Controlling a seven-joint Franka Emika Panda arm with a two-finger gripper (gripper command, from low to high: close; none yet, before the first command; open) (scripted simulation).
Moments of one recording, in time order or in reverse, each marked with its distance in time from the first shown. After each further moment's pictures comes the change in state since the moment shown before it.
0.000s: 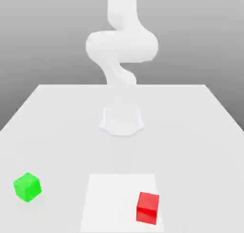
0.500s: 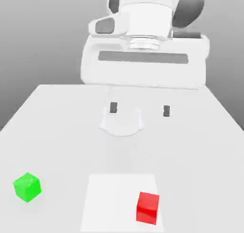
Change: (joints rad) arm -0.056 0.551 0.127 -0.139 -0.073 0.230 0.265
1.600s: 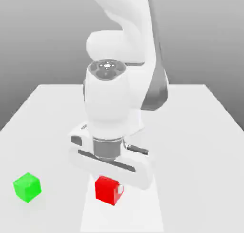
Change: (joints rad) arm -0.142 0.270 -0.175 -0.095 0.060 0.098 0.089
